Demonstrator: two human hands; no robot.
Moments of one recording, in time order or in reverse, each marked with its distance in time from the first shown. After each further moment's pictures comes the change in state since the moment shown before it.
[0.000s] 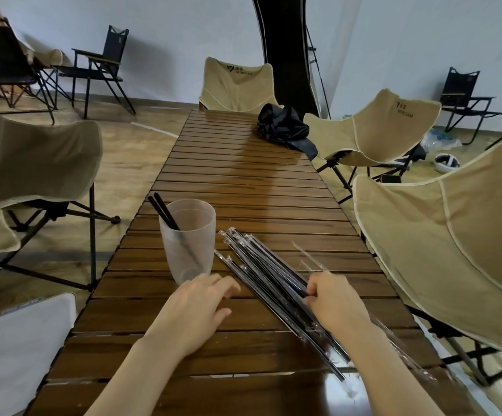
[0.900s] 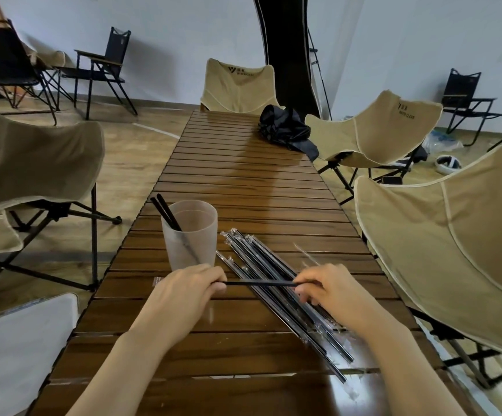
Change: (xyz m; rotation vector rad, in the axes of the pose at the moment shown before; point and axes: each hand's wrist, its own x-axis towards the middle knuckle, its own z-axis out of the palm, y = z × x) left_hand 0.003 -0.014 -0.018 -0.007 0.123 0.058; right_hand 0.004 0.003 -0.022 0.198 -0.092 -0.403
